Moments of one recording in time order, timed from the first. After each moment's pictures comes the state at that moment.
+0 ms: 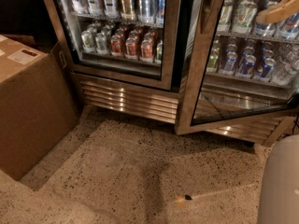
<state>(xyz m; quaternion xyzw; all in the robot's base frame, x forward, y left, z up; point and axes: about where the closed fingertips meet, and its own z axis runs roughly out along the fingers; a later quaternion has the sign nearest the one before) 0.643 -0.266 1.072 -0.52 0.57 0.22 0.60</state>
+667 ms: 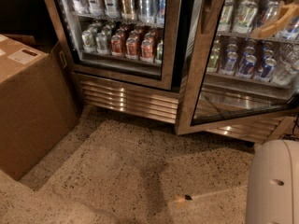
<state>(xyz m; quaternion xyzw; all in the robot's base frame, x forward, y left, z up) 0.633 -0.256 1.054 -0.59 0.51 0.17 0.60</state>
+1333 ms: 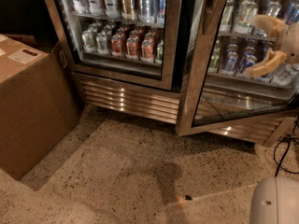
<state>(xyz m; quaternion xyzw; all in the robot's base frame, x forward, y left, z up) 0.620 -0.280 0.948 -0.52 0.57 0.24 0.59</state>
